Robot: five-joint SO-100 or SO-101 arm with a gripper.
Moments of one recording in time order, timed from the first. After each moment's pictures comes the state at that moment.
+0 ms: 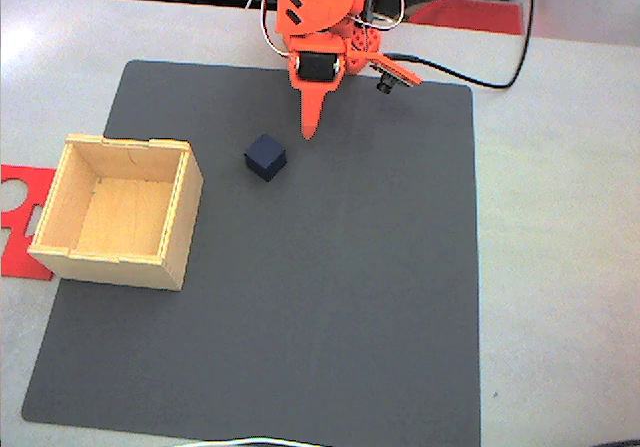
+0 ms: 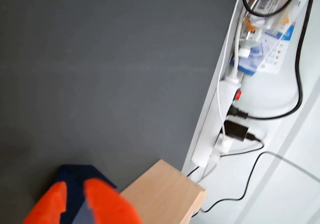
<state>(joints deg) 1.8 190.5 172.1 72.8 -15.6</state>
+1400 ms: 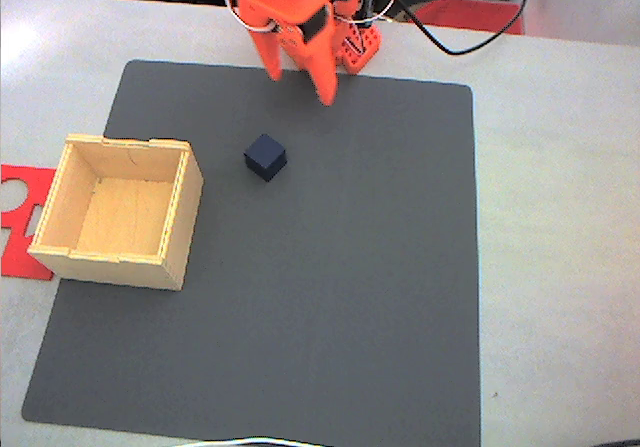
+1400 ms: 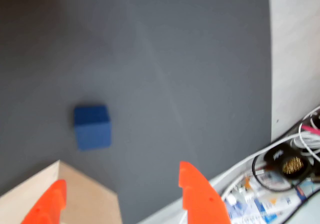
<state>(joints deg) 16.5 135.2 116.7 99.8 -81.3</state>
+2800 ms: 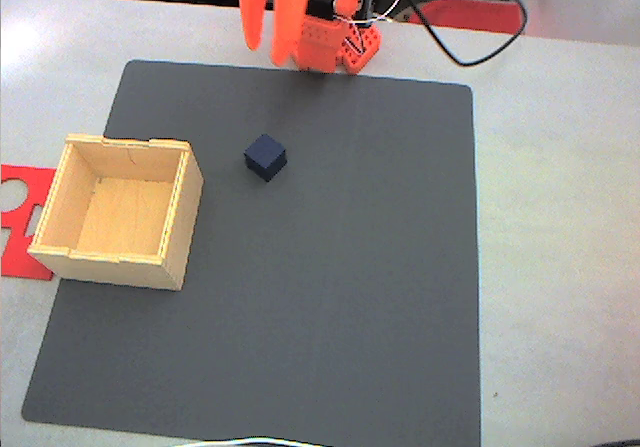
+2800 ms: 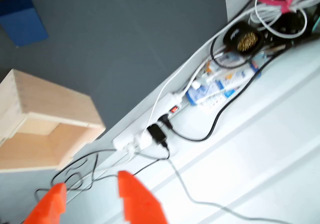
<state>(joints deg) 15.5 134.1 87.5 103.3 -62.2</state>
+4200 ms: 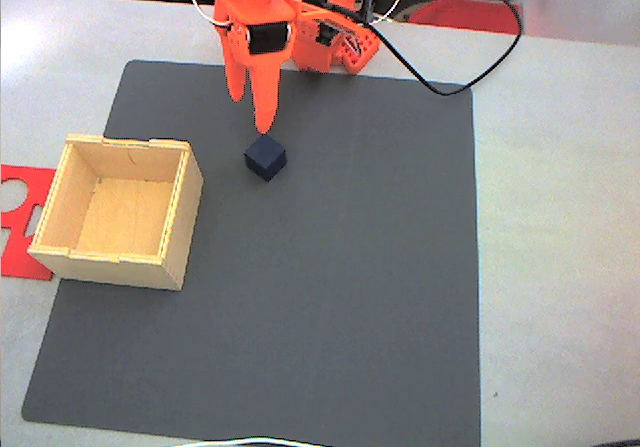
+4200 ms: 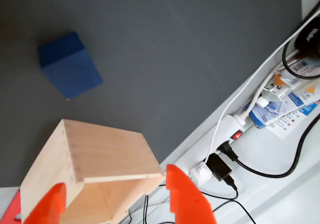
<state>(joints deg) 21.2 136.6 122.3 82.2 -61.0</state>
